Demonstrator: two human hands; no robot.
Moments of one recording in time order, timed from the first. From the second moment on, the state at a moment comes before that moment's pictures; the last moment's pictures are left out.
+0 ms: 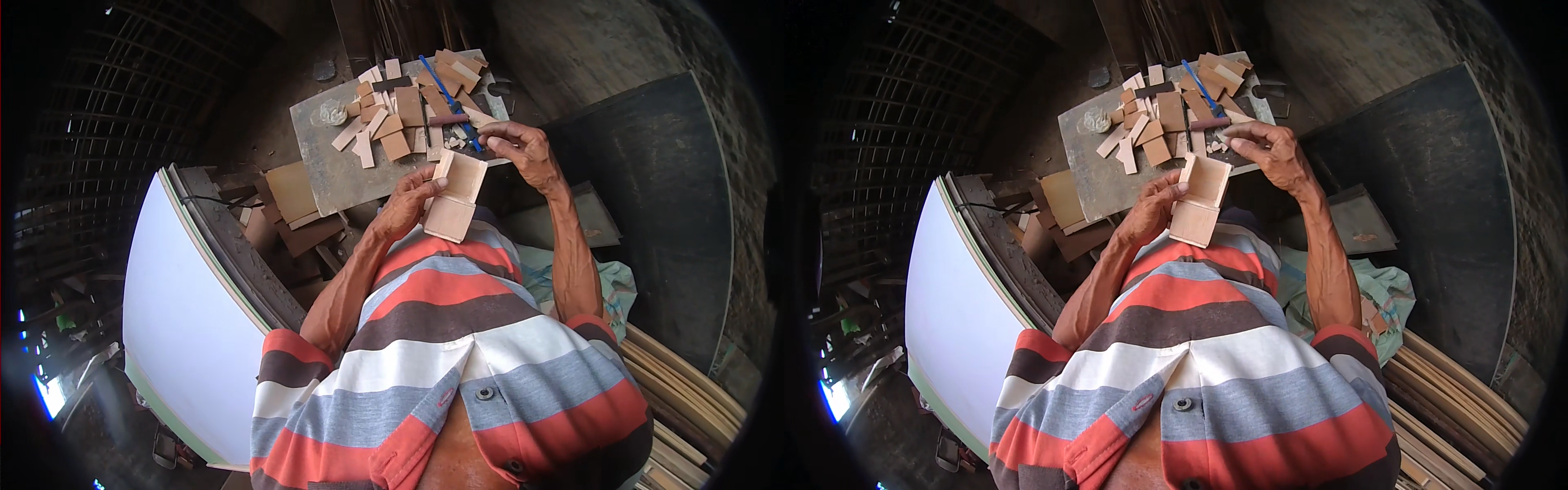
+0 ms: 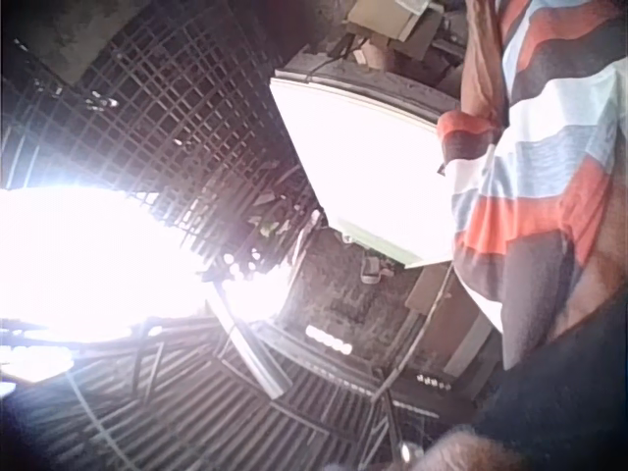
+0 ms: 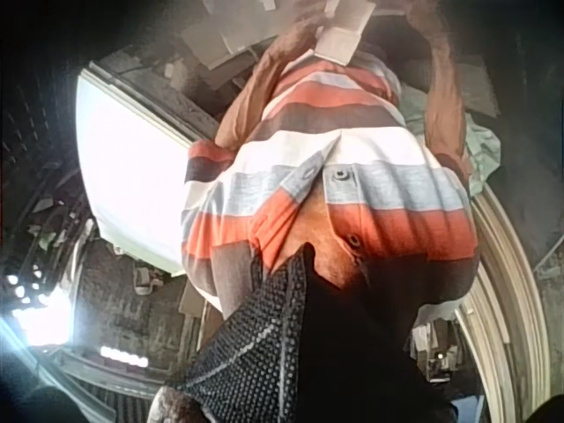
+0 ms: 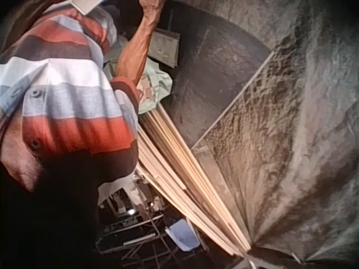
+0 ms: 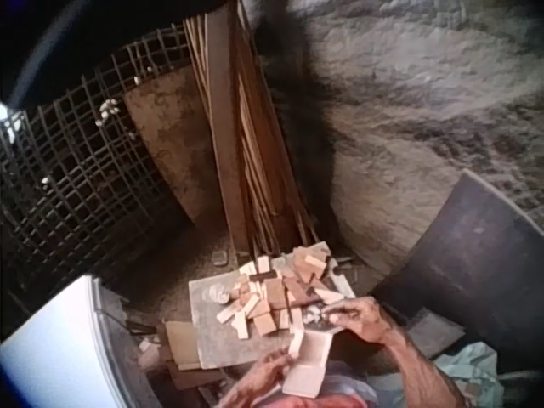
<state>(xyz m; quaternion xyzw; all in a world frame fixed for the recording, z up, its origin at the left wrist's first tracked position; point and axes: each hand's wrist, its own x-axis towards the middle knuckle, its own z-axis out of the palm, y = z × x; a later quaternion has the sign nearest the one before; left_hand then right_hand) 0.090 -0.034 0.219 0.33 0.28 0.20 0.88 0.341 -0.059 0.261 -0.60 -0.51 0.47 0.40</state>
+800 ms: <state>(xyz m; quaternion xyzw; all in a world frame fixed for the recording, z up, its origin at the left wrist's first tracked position) 0.100 -0.038 0.230 0.44 0.36 0.12 0.81 0.344 -0.032 0.238 -0.54 -0.59 0.53 0.28</state>
